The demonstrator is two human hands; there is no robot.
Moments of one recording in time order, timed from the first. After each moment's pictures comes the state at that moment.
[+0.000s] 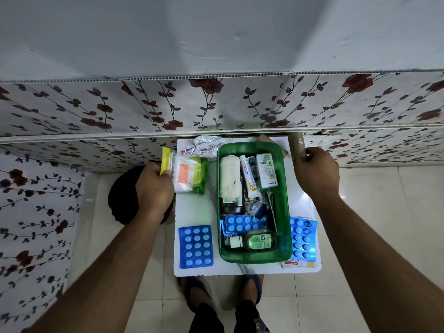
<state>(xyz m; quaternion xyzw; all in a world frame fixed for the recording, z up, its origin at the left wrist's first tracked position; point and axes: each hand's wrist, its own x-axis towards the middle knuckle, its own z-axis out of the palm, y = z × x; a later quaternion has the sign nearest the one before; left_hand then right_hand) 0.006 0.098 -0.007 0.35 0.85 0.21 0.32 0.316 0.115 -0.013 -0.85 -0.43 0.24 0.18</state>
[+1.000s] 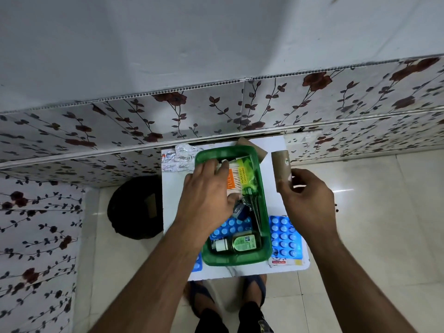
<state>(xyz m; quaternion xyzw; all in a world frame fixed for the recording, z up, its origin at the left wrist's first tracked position) 0.126 0.081 0.044 0.79 0.60 -0.02 0.14 0.315 0.043 0.041 -0.82 -0.41 0.31 0.27</state>
